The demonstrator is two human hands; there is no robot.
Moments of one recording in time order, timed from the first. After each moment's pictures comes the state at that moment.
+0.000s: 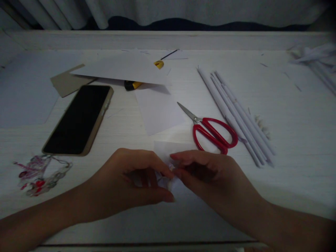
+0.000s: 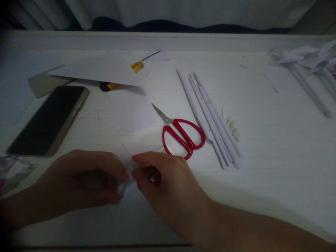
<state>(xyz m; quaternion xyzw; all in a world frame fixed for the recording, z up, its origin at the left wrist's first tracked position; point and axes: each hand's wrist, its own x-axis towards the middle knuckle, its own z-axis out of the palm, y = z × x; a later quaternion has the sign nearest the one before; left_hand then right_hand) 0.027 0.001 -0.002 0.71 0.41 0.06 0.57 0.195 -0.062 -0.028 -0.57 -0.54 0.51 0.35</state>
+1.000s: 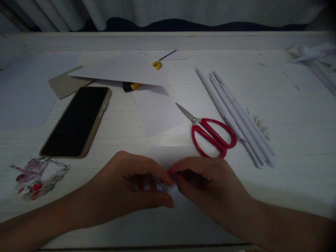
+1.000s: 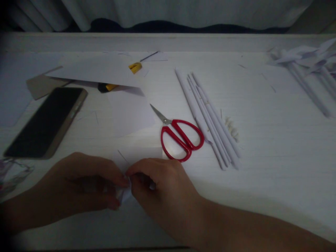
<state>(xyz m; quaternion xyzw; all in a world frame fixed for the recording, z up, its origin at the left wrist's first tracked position) 0.025 0.001 -0.008 0.71 0.38 0.04 0.60 0.198 -0.061 -0.030 -0.53 -0.65 0.43 0.33</state>
